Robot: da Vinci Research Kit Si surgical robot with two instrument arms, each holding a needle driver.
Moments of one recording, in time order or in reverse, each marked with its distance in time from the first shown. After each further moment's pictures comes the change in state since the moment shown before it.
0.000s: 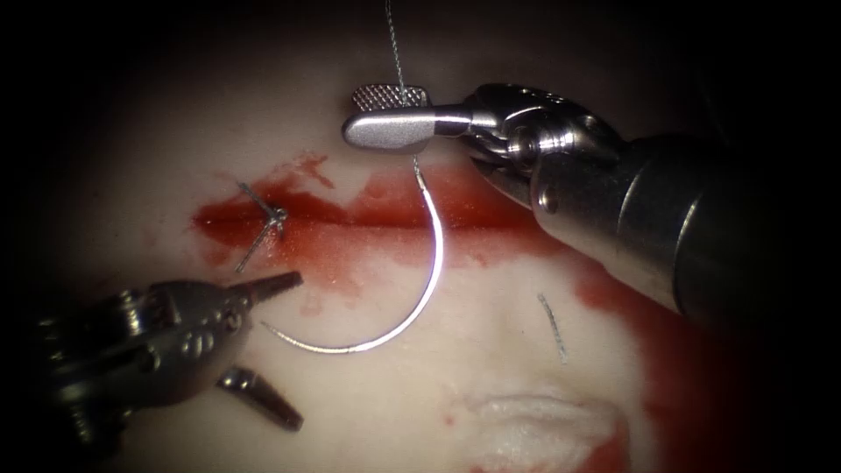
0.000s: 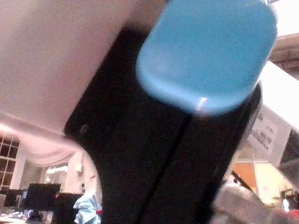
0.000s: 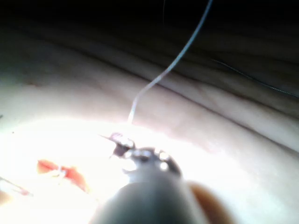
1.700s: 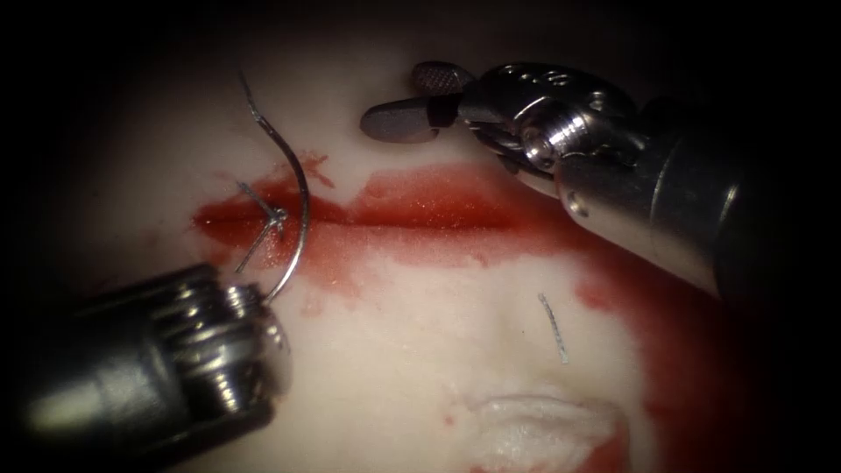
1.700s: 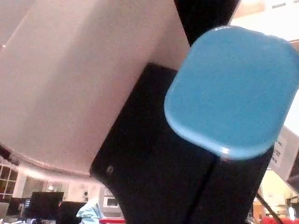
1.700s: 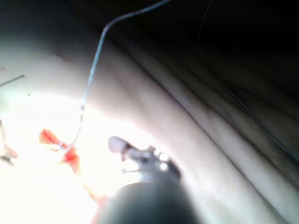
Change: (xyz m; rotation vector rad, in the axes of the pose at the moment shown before) right arm 0.002 -0.003 0.000 -0.543 -0.408 -0.396; left arm 0.000 -0.001 0.003 -0.676 0.676 -0.254
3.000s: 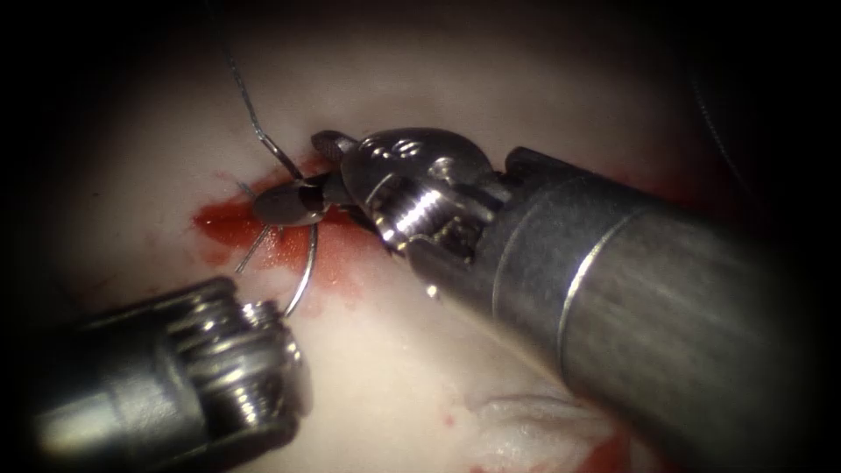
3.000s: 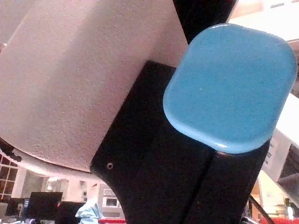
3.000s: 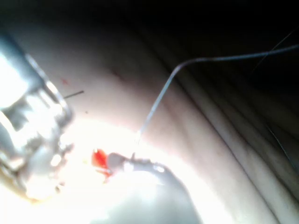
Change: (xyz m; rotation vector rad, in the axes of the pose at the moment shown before) right arm 0.000 -0.008 0.004 0.011 -0.082 -0.070; left arm 0.000 -0.001 -0.002 0.079 -0.022 -0.066
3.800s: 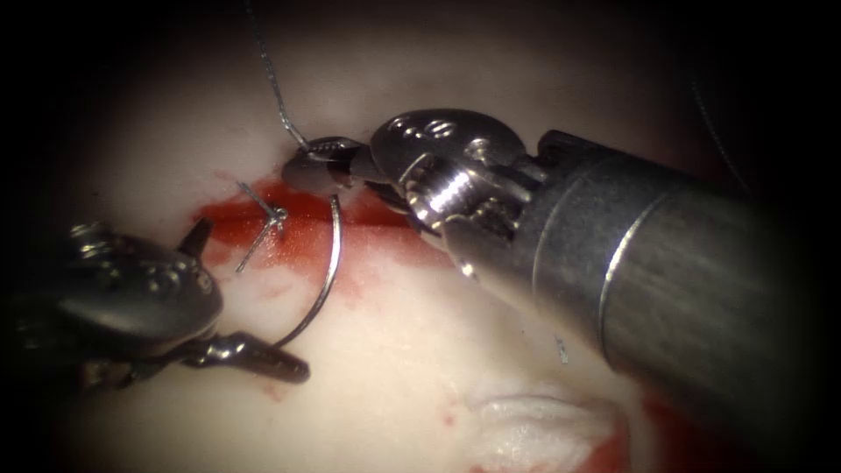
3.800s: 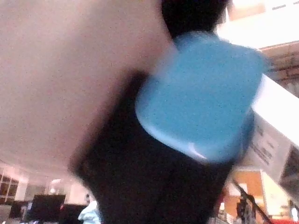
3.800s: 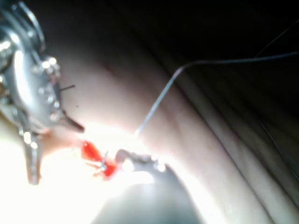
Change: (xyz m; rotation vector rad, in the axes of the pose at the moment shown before) right arm 0.000 0.003 -0.002 0.272 0.071 0.018; left arm 0.003 0.010 -0.003 0.629 -0.554 -0.488
